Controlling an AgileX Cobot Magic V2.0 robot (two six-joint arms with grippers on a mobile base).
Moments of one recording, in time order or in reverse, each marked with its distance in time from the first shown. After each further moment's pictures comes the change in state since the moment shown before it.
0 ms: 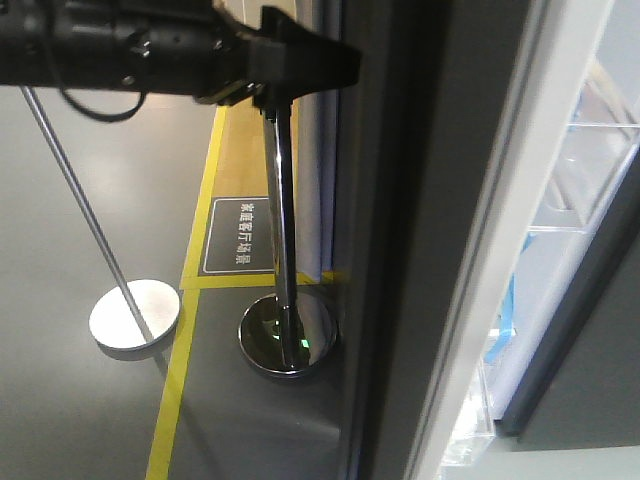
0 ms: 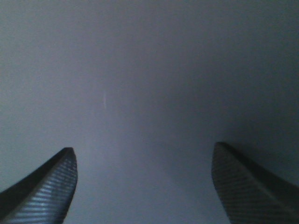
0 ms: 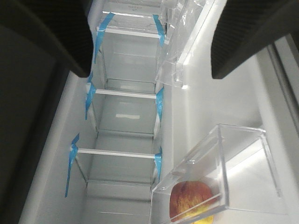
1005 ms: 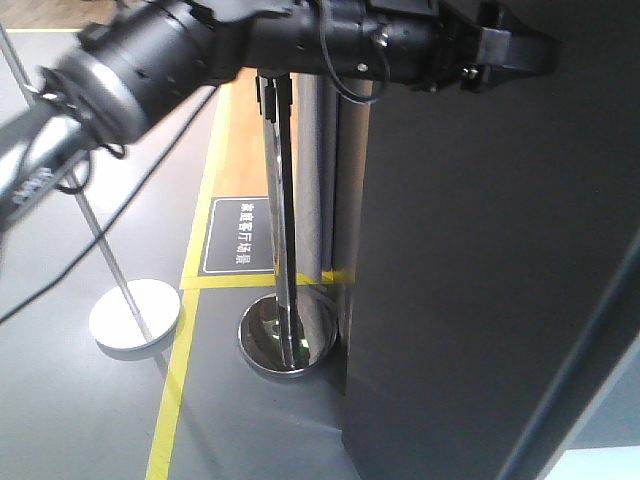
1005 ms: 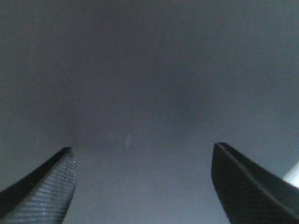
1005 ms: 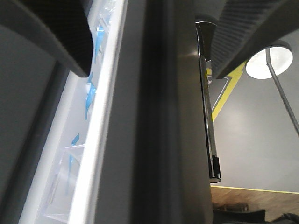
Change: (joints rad) left arm -0.200 0.538 -0.649 -0.004 0.031 -0.133; right arm 0.000 0.000 0.000 0.000 0.000 0.000
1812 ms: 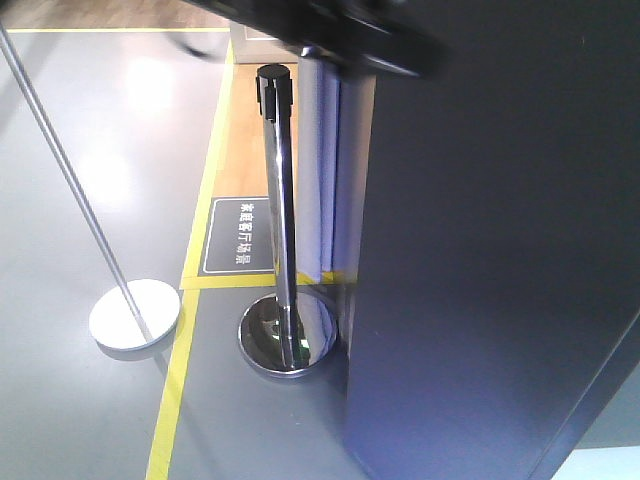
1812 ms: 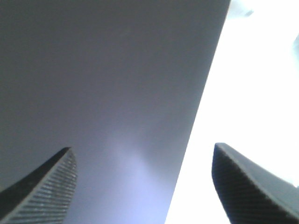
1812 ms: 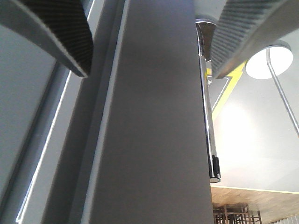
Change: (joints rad) left arm 0.138 -0.229 -0.010 0.327 0.382 -0.006; right arm 0.000 0.000 0.000 0.000 0.000 0.000
